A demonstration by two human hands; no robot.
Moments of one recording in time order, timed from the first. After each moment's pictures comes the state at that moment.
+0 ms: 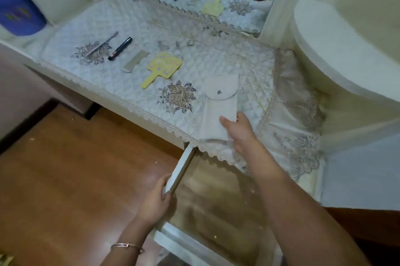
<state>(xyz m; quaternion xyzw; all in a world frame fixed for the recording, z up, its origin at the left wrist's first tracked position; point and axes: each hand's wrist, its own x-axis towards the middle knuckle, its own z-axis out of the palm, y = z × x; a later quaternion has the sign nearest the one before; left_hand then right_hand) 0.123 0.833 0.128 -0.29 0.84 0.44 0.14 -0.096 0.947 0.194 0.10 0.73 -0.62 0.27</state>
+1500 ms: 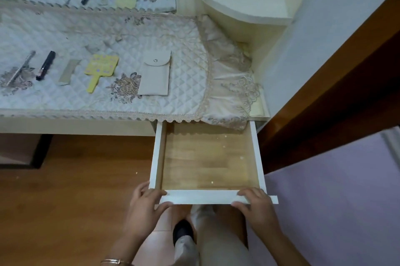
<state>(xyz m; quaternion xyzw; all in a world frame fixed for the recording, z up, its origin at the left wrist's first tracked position) 0.196 0.811 0.113 -0.04 0.94 0.29 0.16 0.202 1.101 0.102 0.05 0.96 -0.27 0.08</state>
